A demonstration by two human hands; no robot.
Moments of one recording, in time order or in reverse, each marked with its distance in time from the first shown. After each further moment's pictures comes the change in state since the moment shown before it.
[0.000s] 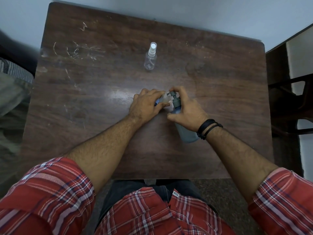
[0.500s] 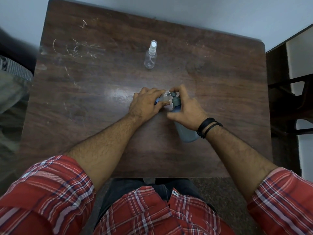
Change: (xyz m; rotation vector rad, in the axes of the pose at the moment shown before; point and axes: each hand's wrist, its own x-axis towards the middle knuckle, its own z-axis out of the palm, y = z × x) left_hand -0.001 0.000 0.002 0.011 0.026 0.012; right_hand 0.000 0.000 0.000 0.009 -0.020 0.010
